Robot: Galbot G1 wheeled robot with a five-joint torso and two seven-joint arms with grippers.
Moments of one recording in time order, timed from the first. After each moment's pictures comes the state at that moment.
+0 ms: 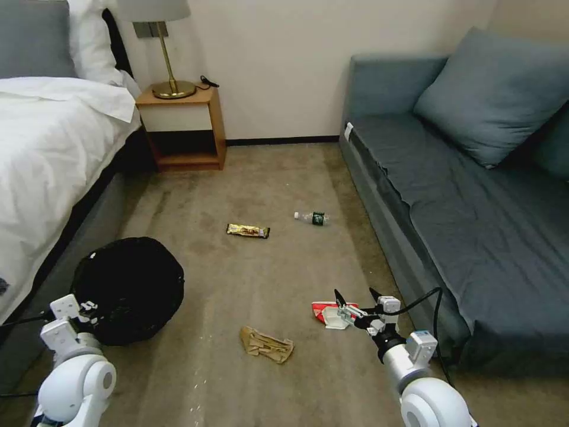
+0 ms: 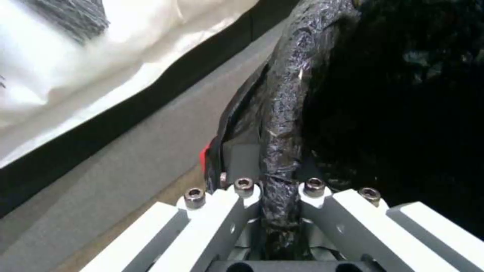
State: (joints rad) left arm 1.50 -1.21 -0.82 -1.92 -0.54 0.28 -0.54; right arm -1.48 1.09 0.30 1.98 0.55 -0.11 0.15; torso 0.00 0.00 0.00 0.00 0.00
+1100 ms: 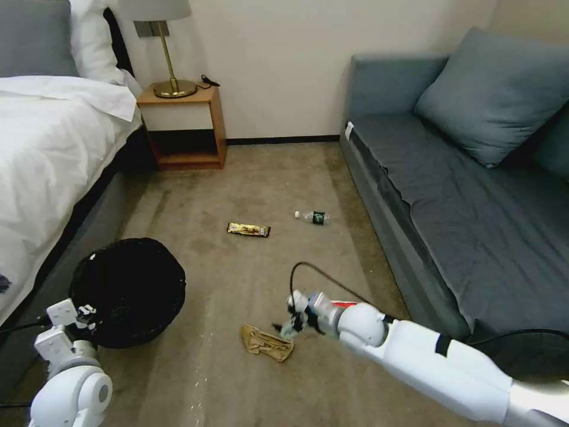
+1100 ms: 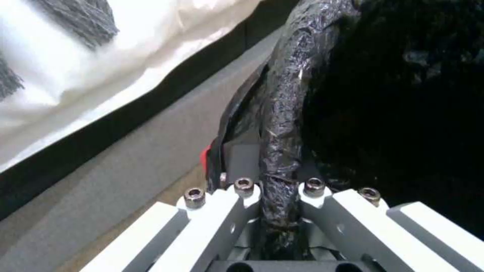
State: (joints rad) left arm 1.57 -1.24 -0.84 -1.96 -0.52 0.23 -0.50; right arm -0.62 1.01 -0.68 1.49 0.48 -0.37 -0.13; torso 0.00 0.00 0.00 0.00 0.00
